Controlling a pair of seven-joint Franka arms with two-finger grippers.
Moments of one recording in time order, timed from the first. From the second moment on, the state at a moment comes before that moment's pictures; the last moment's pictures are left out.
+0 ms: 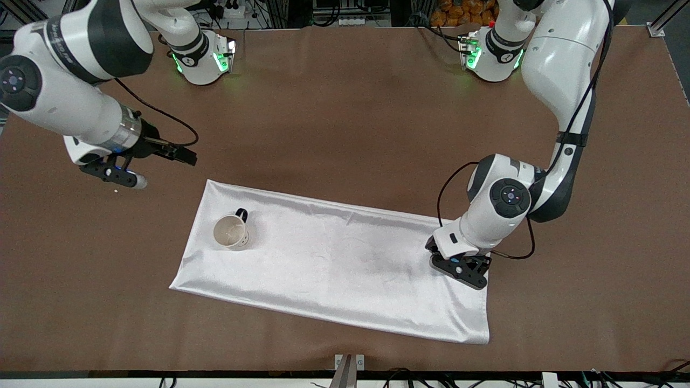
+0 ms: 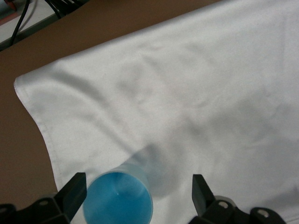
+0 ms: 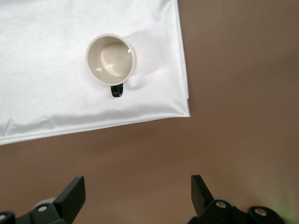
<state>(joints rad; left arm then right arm) -0.26 0.72 -0.14 -1.42 0.11 2.35 0.09 0.13 0.07 0.10 -1.84 0.14 1.77 0.56</state>
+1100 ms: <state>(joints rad) -0.26 0.76 -0.14 -1.42 0.11 2.37 0.09 0.25 0.47 0.11 -1.87 0.20 2.19 0.63</state>
